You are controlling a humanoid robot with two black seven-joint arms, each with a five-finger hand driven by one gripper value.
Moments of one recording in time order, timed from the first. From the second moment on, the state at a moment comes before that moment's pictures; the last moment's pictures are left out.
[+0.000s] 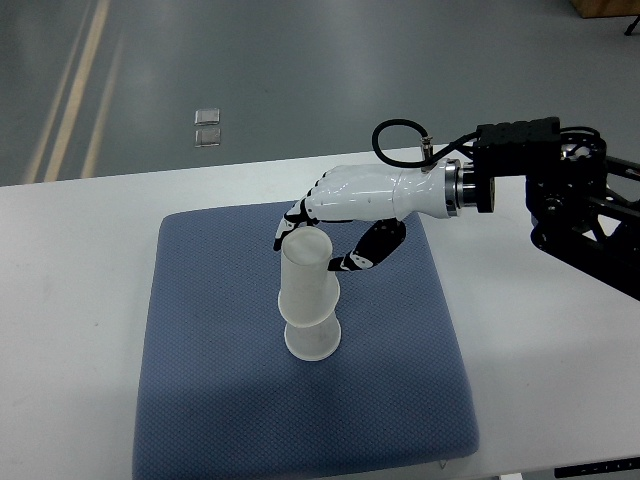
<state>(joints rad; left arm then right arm) -0.03 0.00 -0.12 -0.16 0.11 0.06 0.09 0.91 -0.49 0.61 1.56 -1.79 0.47 0.30</state>
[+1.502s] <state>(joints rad) -0.03 0.00 -0.12 -0.16 0.11 0.06 0.09 0.68 -0.25 0.95 1.15 -1.25 0.19 0.09</state>
